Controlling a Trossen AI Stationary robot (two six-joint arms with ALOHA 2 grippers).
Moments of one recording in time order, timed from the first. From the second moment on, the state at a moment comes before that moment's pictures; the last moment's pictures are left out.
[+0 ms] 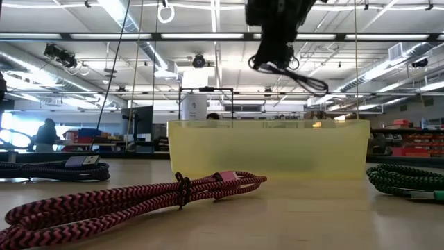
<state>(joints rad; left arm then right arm) 0.24 1.57 2.28 -1.57 -0.45 -0.15 -0.16 1.58 1.41 -0.79 -0.18 0.08</state>
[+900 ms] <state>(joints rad) 0.24 1.57 2.28 -1.57 -0.45 -0.14 -0.07 1.95 1.41 -0.55 -0.22 0.09</state>
